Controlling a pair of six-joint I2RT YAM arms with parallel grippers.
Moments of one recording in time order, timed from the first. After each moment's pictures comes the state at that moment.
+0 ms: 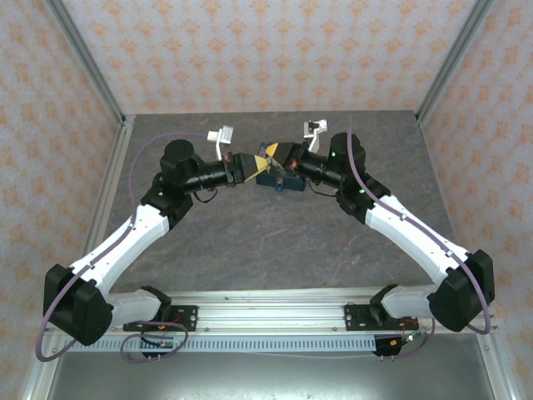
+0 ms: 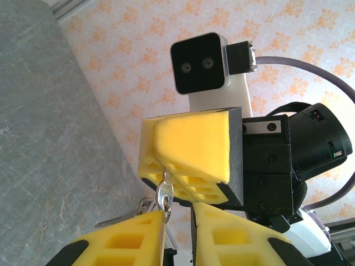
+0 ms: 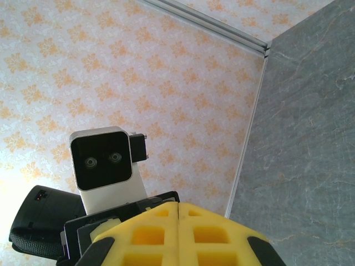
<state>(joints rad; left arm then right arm) -0.41 1.22 0.98 0.19 0.78 -1.05 0.59 1.29 1.10 0.10 -0.49 1.12</state>
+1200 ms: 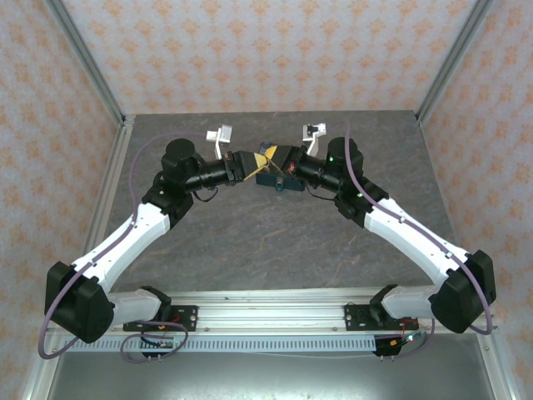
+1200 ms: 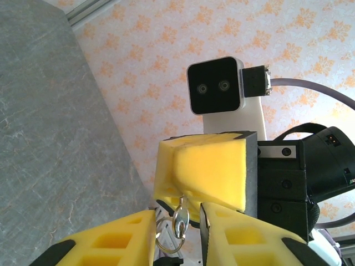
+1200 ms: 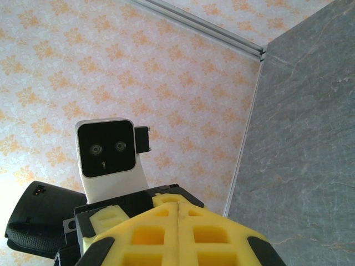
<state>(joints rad) -0.40 1.24 0.98 0.18 0.75 -1.05 0.62 1.27 1.07 0.12 -0.43 1.12</state>
